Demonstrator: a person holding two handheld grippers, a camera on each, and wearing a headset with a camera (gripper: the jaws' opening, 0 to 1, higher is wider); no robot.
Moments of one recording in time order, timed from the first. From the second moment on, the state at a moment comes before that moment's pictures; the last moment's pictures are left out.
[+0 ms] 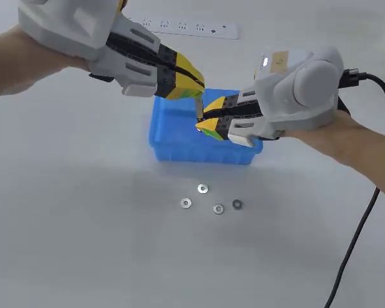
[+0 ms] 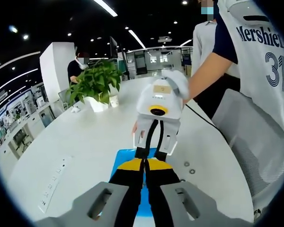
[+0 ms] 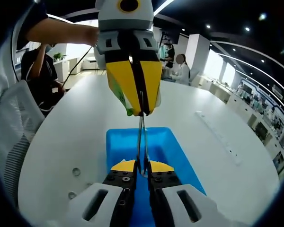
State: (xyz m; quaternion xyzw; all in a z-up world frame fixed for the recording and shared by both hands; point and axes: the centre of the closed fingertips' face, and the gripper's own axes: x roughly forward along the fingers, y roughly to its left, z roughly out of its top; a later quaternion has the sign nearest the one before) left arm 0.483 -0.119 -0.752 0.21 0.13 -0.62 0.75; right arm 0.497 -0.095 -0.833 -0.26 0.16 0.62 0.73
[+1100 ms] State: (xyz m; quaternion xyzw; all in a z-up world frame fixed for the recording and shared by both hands) left arm 0.486 -0.121 -0.771 0.21 0.16 -0.61 0.75; right arm 0.500 -0.098 -0.854 -0.25 0.21 0.60 0.73
